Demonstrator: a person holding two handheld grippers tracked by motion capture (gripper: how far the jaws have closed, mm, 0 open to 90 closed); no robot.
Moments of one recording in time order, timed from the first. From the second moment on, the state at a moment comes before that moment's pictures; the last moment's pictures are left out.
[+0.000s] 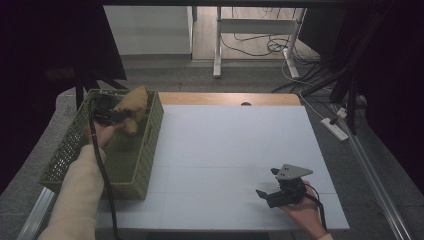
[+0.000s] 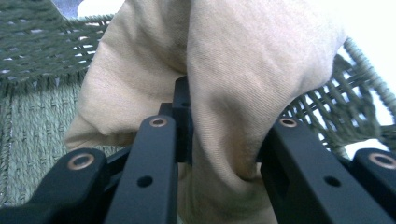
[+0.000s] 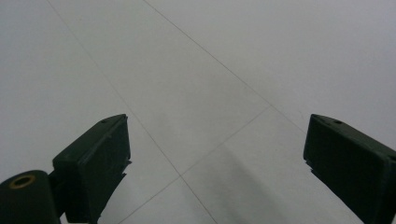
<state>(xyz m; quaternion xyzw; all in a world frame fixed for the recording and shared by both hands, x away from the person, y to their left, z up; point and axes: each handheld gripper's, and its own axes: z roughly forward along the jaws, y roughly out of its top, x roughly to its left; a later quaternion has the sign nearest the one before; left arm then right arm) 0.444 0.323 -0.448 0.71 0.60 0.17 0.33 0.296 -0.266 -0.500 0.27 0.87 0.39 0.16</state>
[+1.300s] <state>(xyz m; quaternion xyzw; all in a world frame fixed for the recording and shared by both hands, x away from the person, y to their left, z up) 0.377 0.329 -0.417 0.67 0.57 0.20 0.43 0.295 -0.262 -0.499 0.26 0.87 0.39 0.17</state>
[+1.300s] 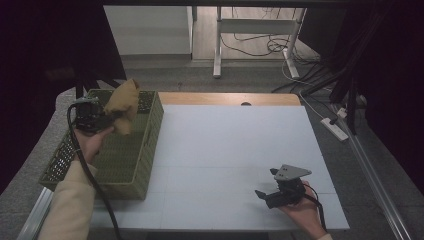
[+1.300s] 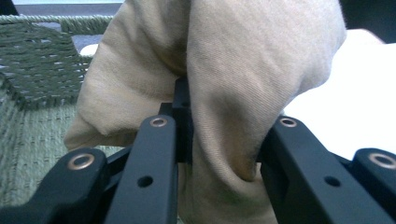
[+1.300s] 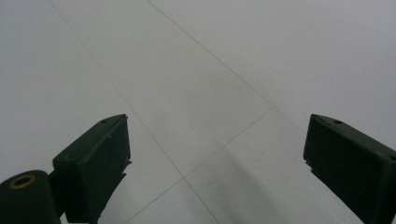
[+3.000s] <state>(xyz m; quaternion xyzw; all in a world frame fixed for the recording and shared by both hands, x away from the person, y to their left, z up) 0.321 0.297 -0.386 0.65 0.49 0.20 0.54 0.294 -0.264 -0.497 0.26 0.86 0.39 0.17</state>
